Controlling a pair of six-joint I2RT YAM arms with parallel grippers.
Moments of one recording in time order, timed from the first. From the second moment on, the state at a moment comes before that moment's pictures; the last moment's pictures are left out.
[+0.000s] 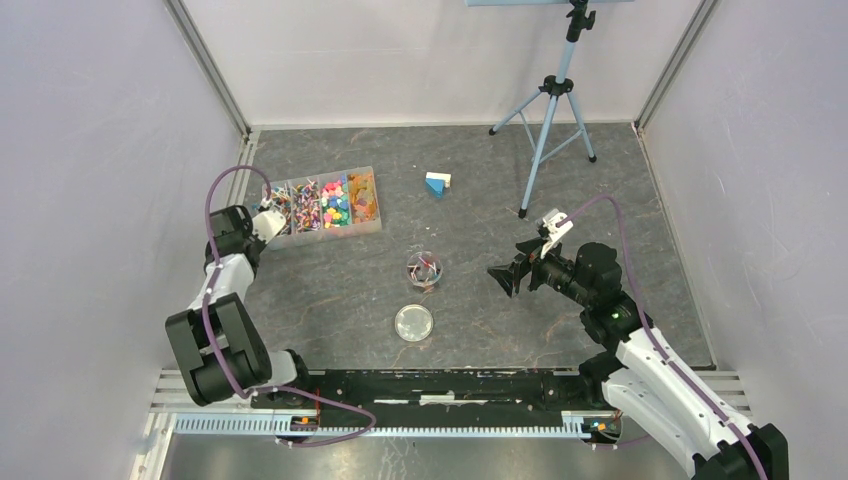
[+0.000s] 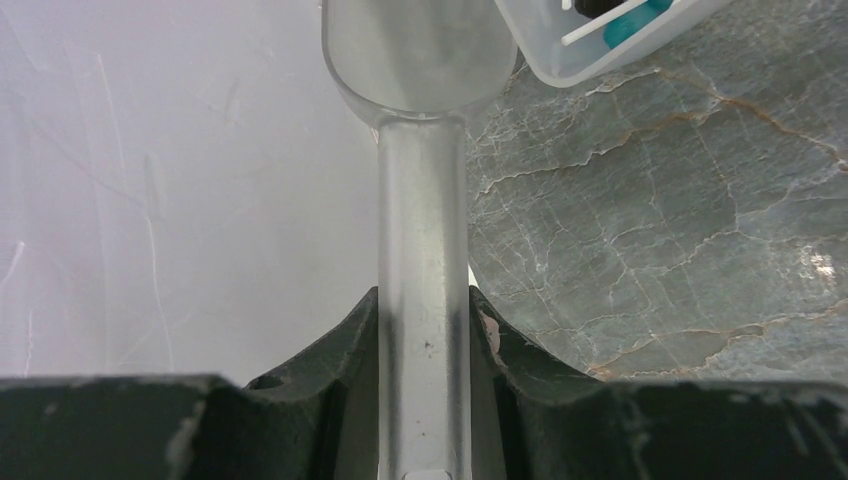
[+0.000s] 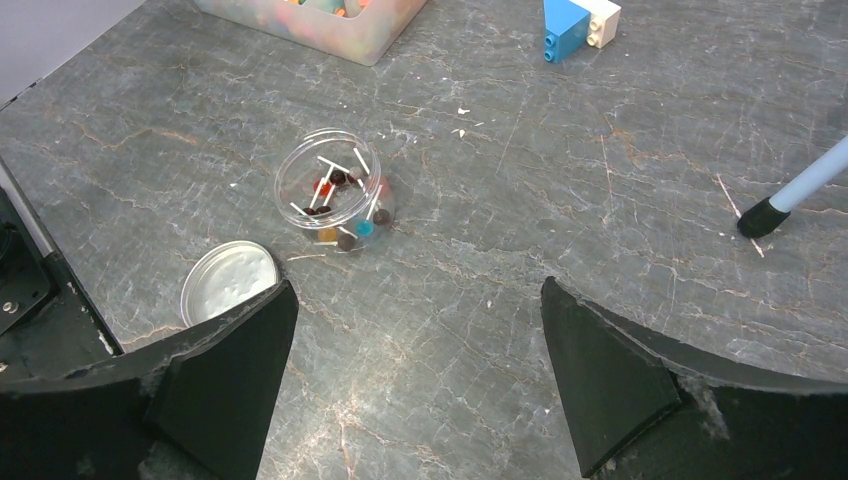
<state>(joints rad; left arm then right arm) 0.39 1.33 0.68 -0.14 -0.12 1.08 0.44 0.69 0.41 0.05 -0.36 0.11</state>
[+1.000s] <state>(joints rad) 0.51 1.24 0.63 -0.07 -0.12 1.00 0.44 0.66 0.41 0.04 -0.35 0.11</state>
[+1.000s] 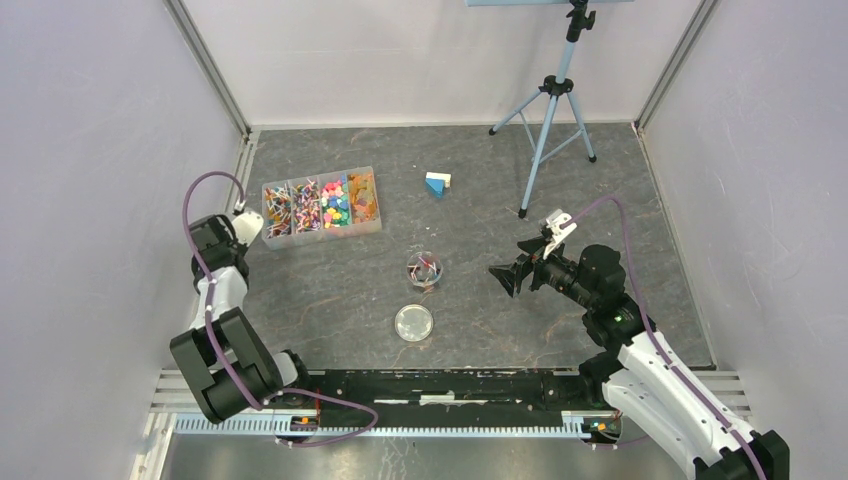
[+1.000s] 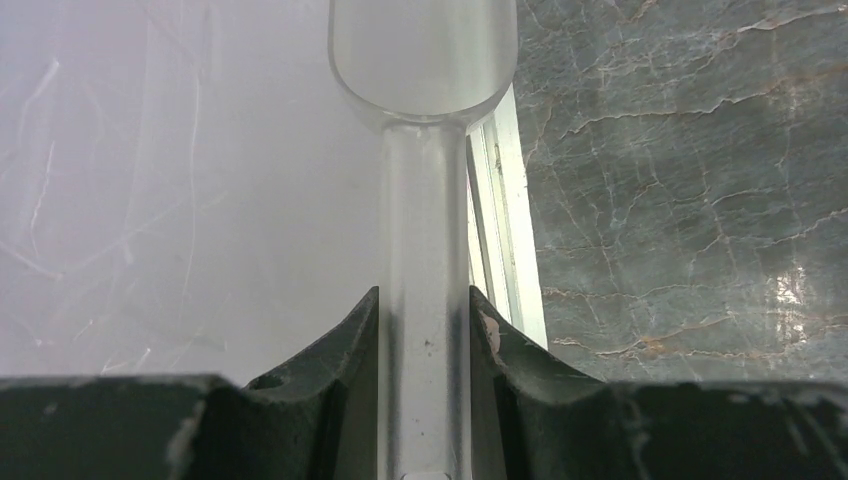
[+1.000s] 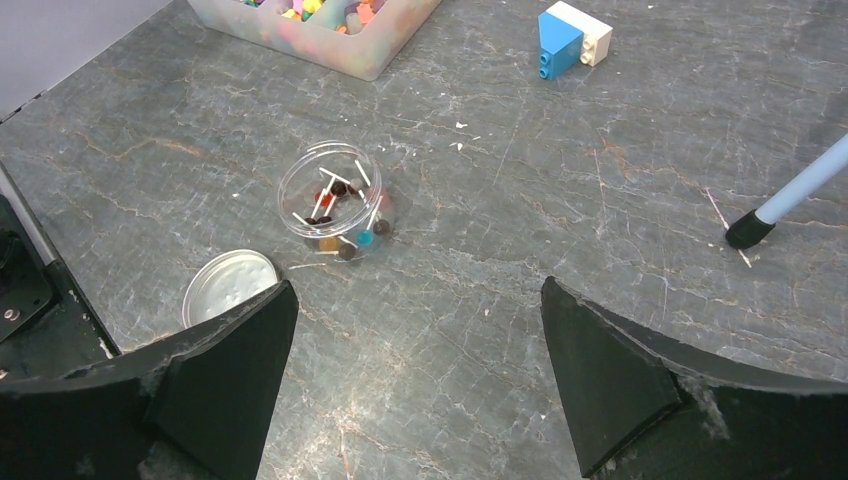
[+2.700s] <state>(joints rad) 0.55 1.27 0.63 -0.14 0.13 1.08 0.44 0.67 0.40 0.05 -0.35 0.11</state>
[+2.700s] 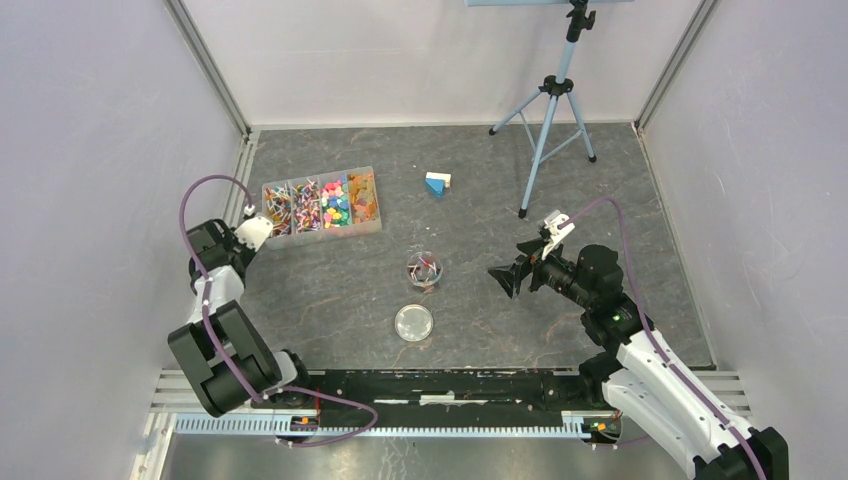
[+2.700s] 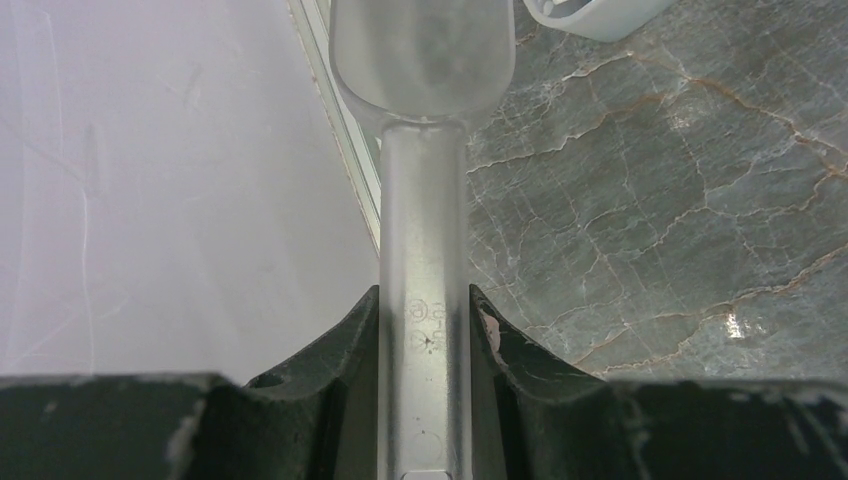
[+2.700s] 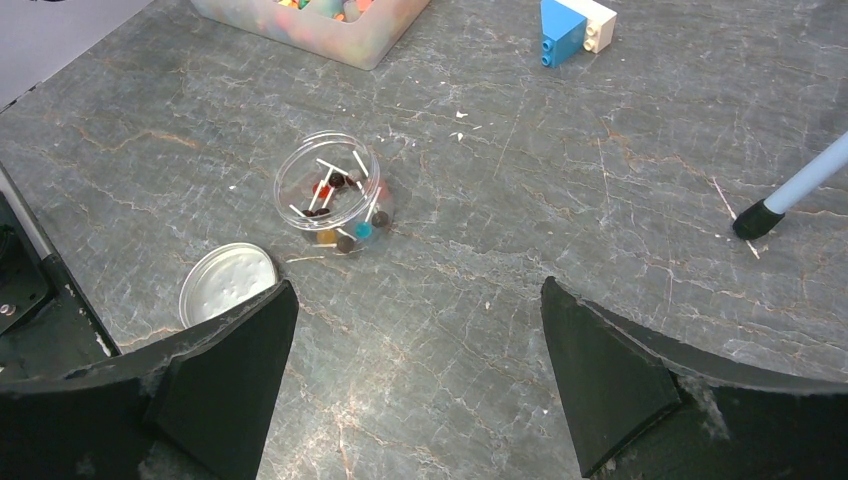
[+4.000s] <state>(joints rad) 0.55 1.34 0.68 -0.14 0.13 1.14 0.44 0.71 0.40 0.06 -0.36 0.11</state>
